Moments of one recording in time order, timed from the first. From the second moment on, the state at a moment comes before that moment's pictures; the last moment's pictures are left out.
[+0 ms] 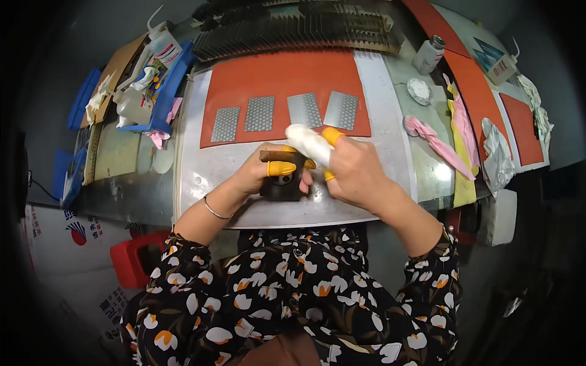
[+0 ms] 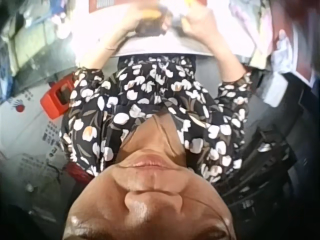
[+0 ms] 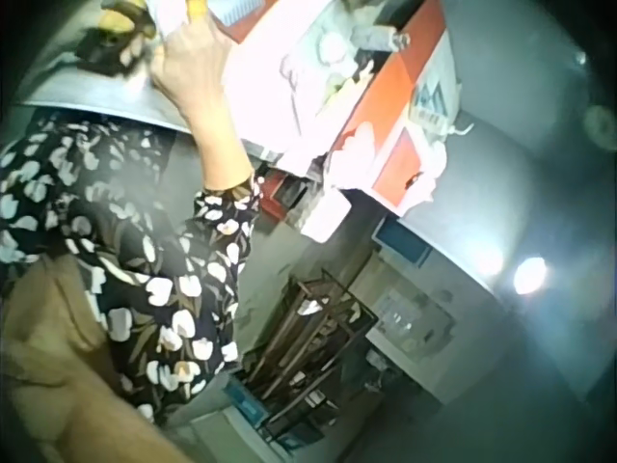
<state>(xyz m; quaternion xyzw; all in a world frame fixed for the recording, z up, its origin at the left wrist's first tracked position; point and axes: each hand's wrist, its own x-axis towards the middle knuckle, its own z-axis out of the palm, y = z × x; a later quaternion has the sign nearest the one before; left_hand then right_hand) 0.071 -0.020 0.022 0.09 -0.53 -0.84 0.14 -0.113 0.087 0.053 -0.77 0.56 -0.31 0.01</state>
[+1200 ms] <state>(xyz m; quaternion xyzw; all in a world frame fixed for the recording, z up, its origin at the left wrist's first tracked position) 0.062 -0.029 0.005 0.17 0.08 -0.92 0.35 -0.094 0.081 0.004 -0.77 0.49 -0.42 0.01</state>
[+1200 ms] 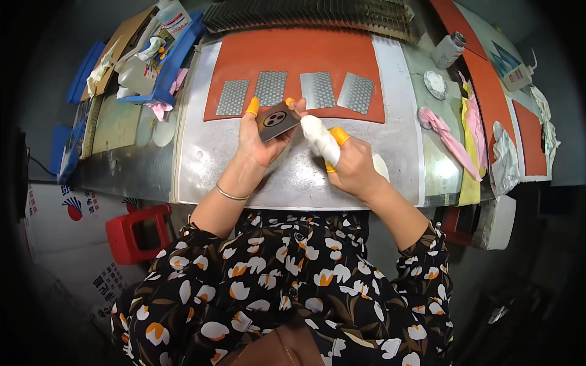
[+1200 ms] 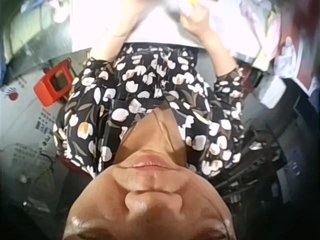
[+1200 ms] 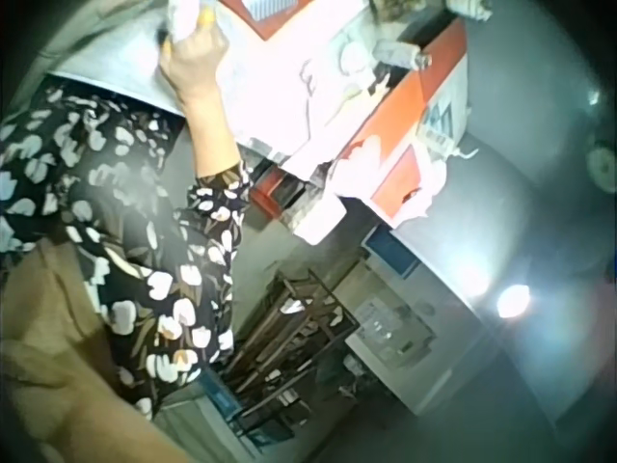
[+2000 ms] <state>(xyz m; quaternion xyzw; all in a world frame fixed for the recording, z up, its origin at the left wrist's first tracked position) 0.056 -0.037 0.014 0.19 0.00 -0.91 0.37 -0.068 0.080 0.014 -0.83 0.40 -0.39 -0.01</state>
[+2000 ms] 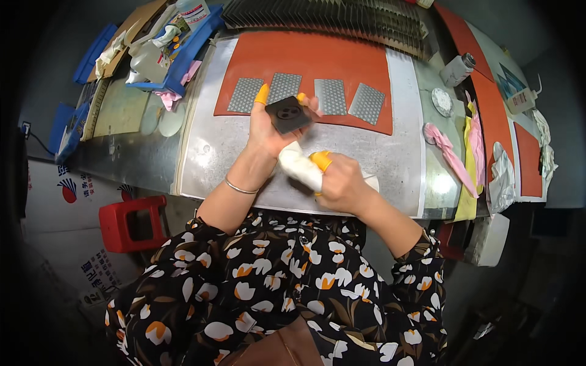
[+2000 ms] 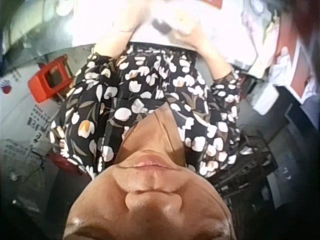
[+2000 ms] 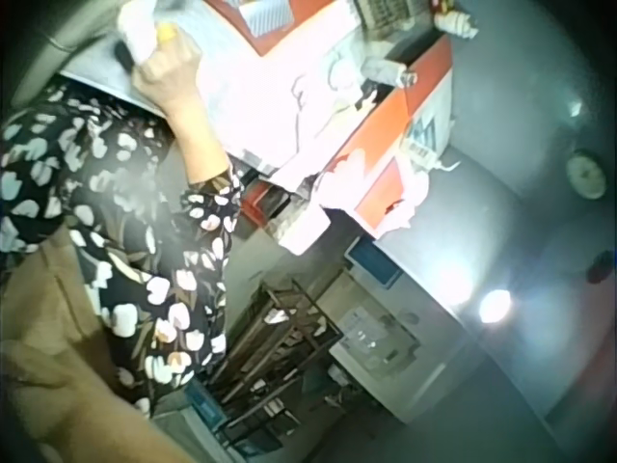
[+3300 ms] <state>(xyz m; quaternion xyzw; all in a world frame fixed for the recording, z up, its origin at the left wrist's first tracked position) 0.099 -0.037 0.020 0.26 -0.73 -0.58 0.25 -0.135 0.088 -0.011 -0.65 0.60 -0.47 0.08</state>
